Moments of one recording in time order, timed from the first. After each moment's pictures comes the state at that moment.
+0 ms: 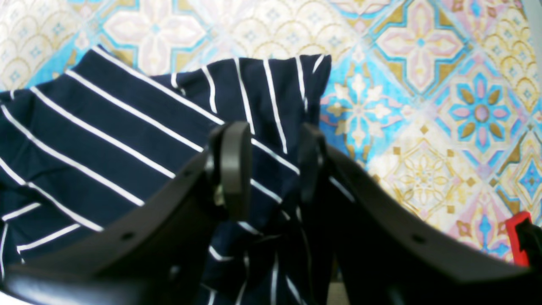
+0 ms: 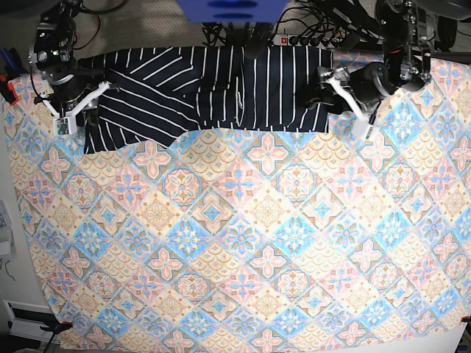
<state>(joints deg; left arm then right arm) 26.6 -18.6 -12.5 103.9 -53.6 -21.0 59.5 -32.0 14.9 21.2 105.1 15.8 18.2 -33.1</state>
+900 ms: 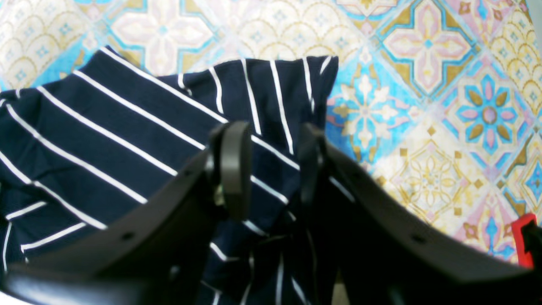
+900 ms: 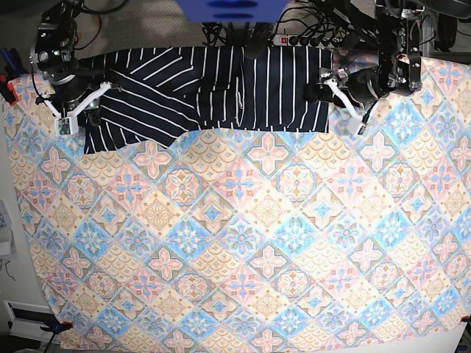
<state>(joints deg) 20.7 -17.5 -7.4 89.5 -41.5 -21.0 54.4 -31.9 14.6 21.0 105.1 15.9 18.2 -33.0</state>
